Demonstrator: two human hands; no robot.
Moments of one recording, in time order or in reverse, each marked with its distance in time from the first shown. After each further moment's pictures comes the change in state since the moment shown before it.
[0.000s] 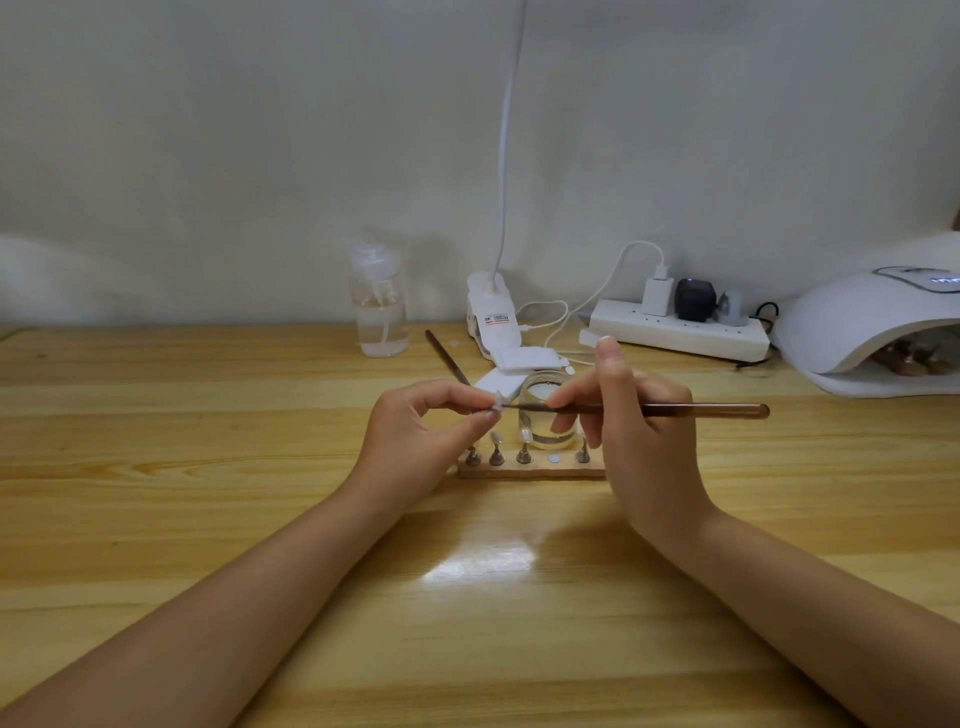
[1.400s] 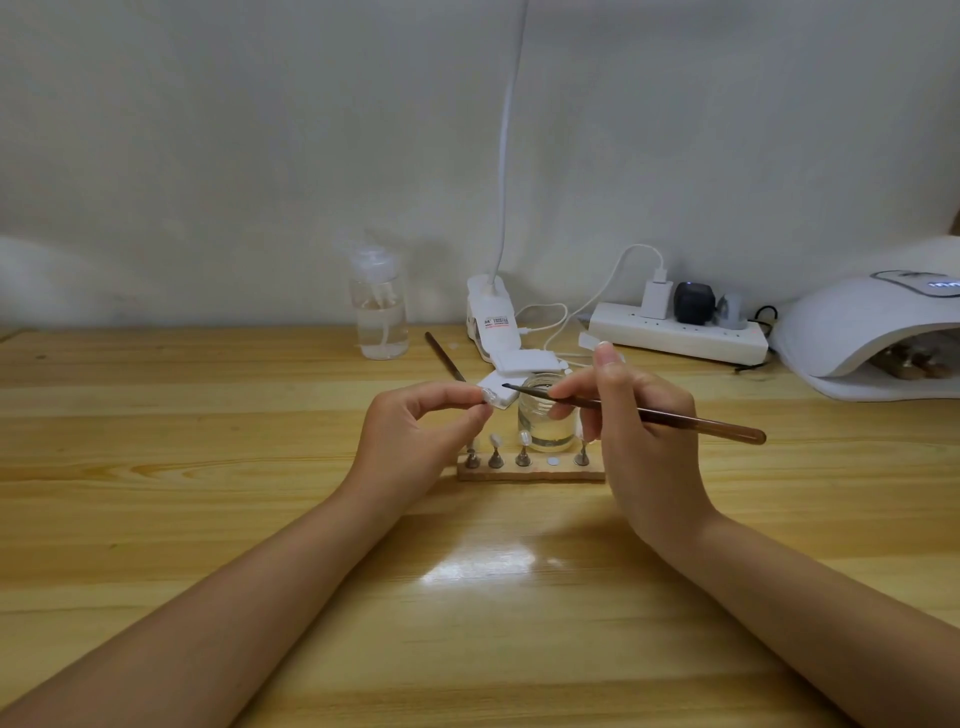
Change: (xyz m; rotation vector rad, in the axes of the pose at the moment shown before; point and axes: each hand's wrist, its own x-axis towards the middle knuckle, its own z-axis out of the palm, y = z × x) left_hand -0.001 0.002 0.001 -0.043 0.061 -0.041; right_hand 0.001 0.002 -0.002 -0.008 0.018 -0.048
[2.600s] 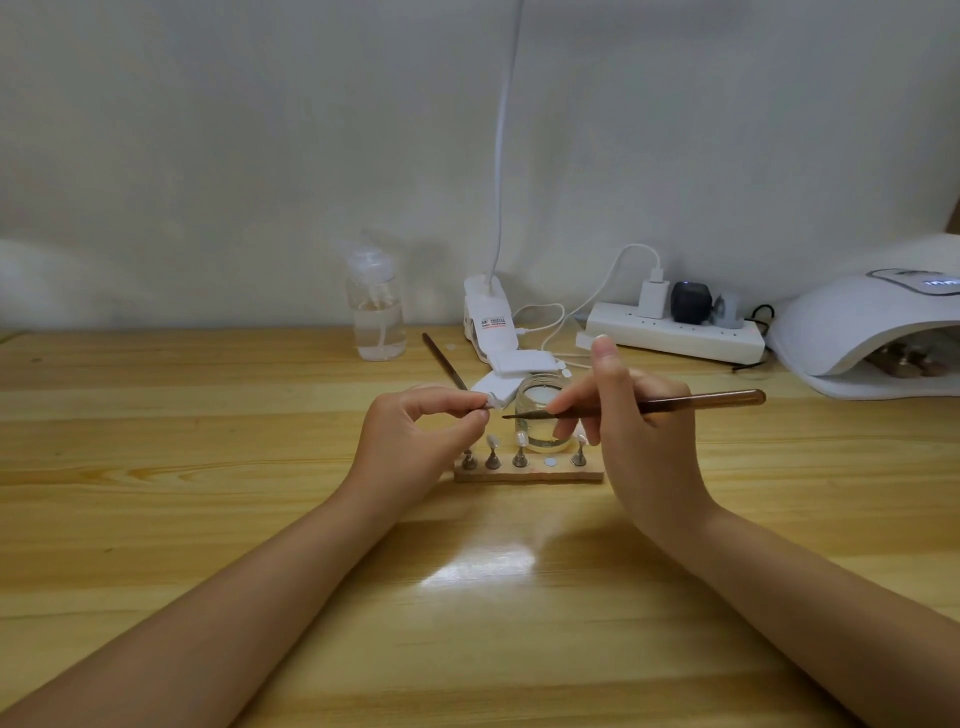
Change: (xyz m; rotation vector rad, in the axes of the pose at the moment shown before) left_hand -0.001 0.001 -0.001 0.041 -0.018 -0.004; right_hand 0.003 -0.004 0.000 -0.023 -0.024 0.062
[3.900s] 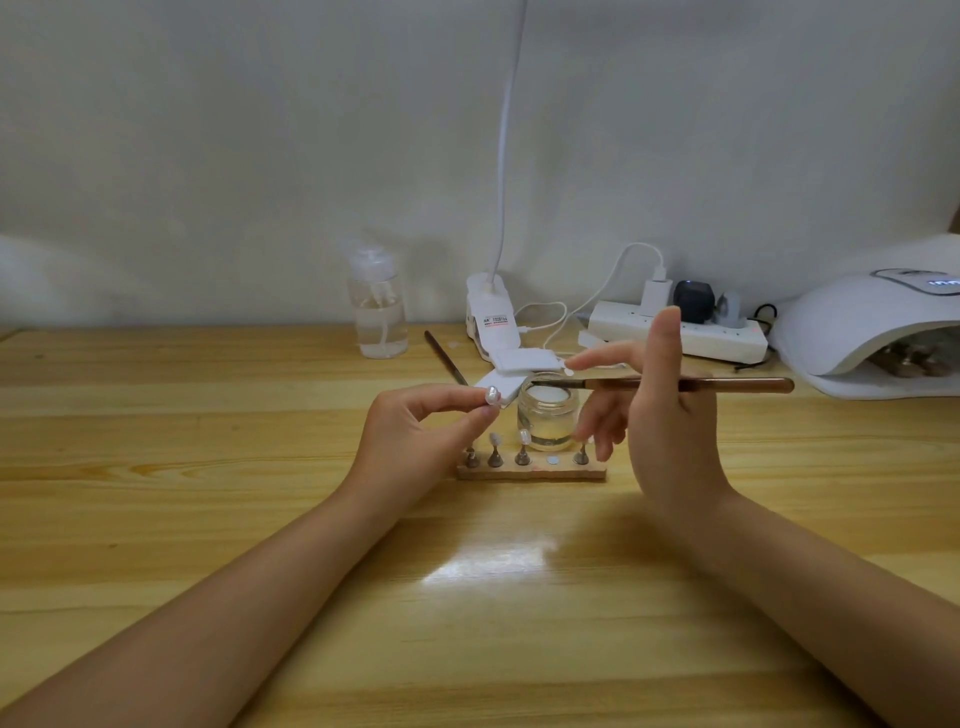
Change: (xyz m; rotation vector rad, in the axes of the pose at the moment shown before) left_hand 0.001 -0.002 0.000 -0.030 -0.006 0.003; right_hand 0.006 -0.007 -0.008 0.042 0.026 0.111
